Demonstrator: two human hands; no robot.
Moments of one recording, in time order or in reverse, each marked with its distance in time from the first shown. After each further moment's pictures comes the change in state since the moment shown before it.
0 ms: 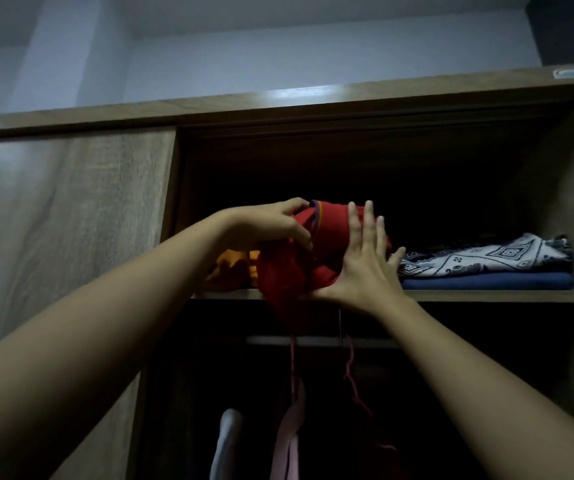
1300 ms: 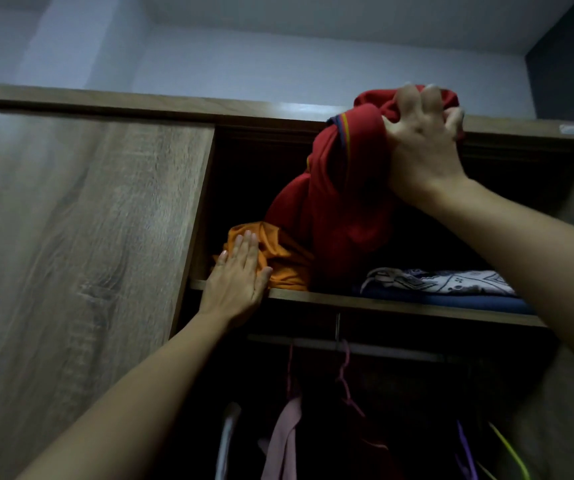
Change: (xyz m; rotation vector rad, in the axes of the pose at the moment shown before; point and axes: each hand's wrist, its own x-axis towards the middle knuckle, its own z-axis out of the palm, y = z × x) left_hand -0.013 -0.156 0.029 0.723 0.704 0.204; right_hand 0.053 -0.076 -0.139 -0.522 0.488 -0.329
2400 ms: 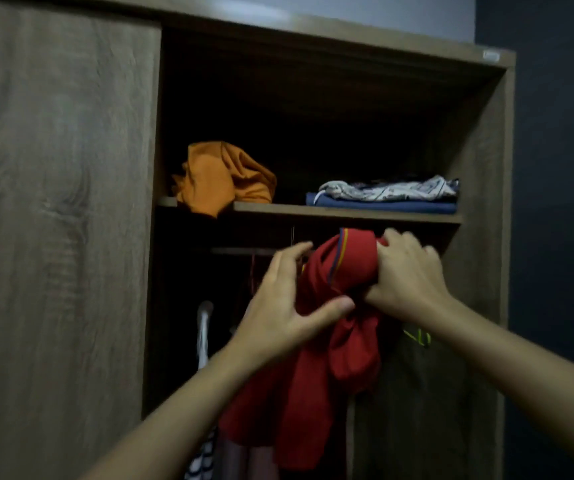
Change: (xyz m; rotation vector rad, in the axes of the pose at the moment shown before) left_hand -0.161 0.135 -0.072 -0.965 -0.127 0.089; right_hand -0.214 -0.039 -0.065 -0.053 -0.790 0.242
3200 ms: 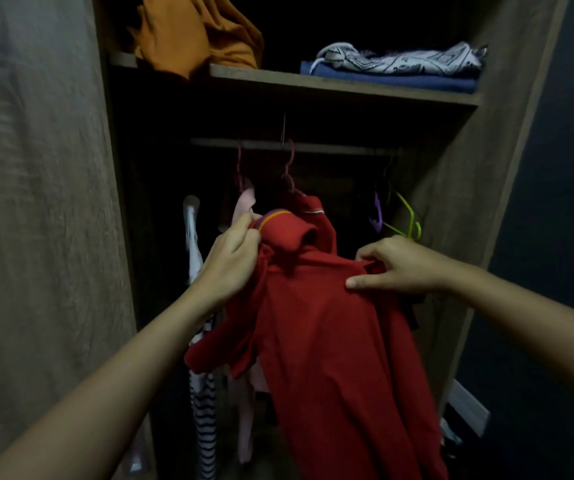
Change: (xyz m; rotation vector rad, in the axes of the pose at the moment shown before) left_hand -0.069 -0.060 0.014 -0.103 -0.097 -0.524; right_hand -0.072 0.034 0.090 0.403 -0.592 -0.378
